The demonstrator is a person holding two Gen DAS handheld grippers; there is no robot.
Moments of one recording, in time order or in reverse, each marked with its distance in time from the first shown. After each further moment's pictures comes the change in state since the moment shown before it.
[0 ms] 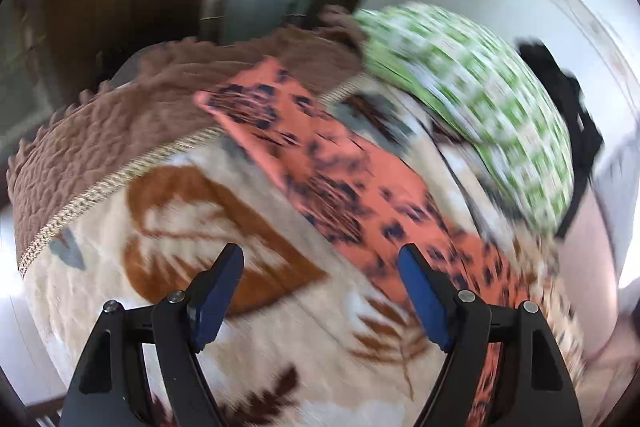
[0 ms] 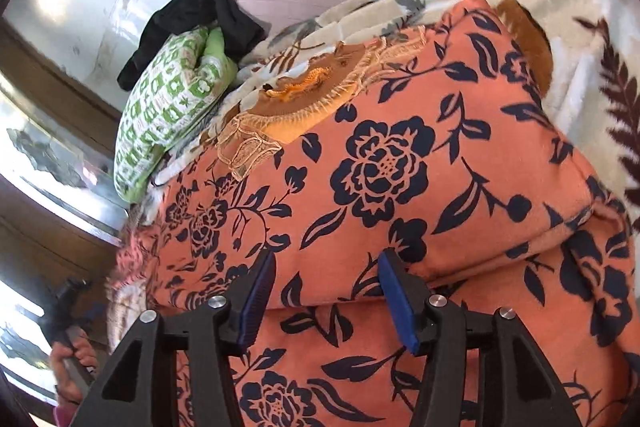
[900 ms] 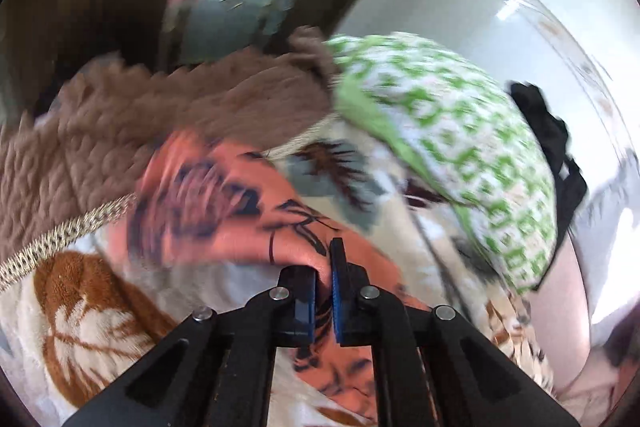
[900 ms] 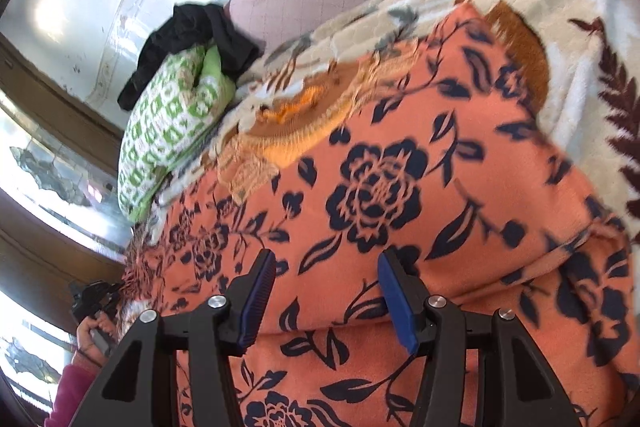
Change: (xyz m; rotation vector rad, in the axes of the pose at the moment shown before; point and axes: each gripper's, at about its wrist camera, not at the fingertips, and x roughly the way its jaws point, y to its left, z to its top) left arm 0.044 -0.048 0.039 0.047 -0.080 -0.167; right arm -0.016 -0.006 0.010 0.046 -0.090 0.017
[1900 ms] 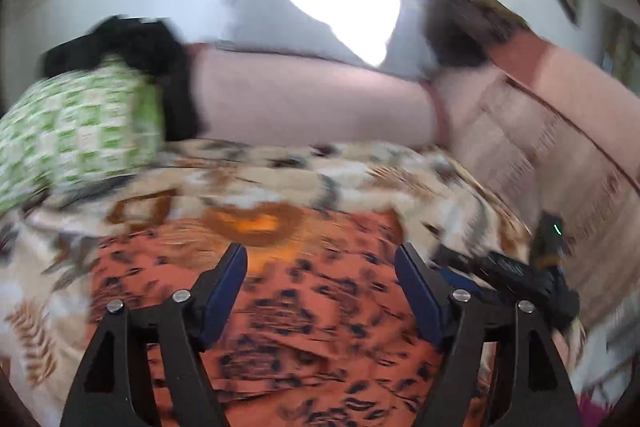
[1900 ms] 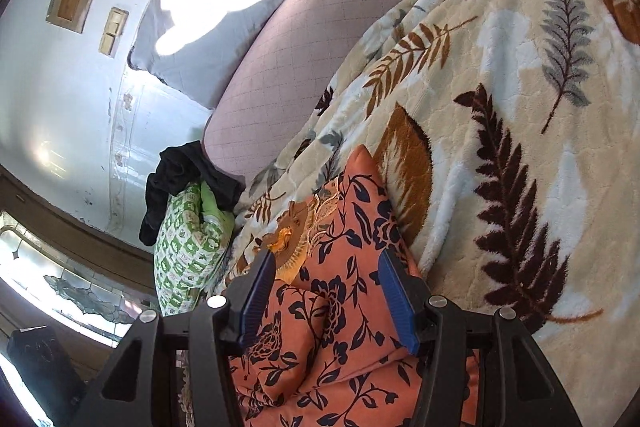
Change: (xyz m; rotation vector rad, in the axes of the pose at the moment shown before) left arm -0.122 -0.339 -0.269 0.856 0.148 -0.466; right arm -0.092 -0.069 0.053 0.268 -0.195 0.076
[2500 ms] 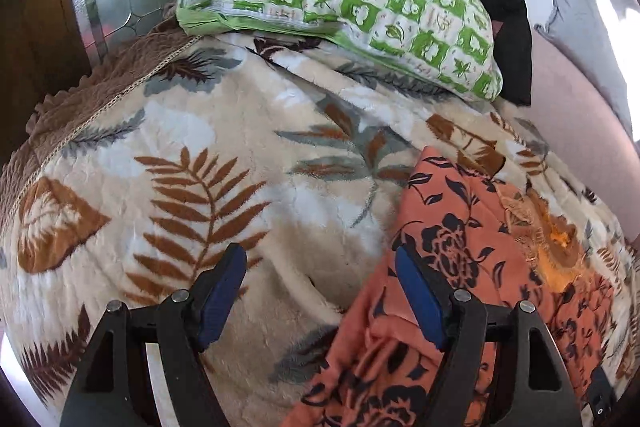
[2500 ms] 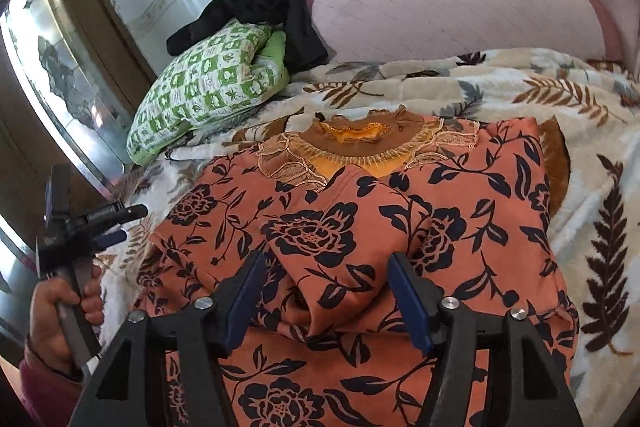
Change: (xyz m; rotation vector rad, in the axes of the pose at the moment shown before) left arm 0.016 0.232 -0.083 -0.495 0.185 0.550; right arm 0.064 0.122 -0.121 -0.714 0.210 -0.127
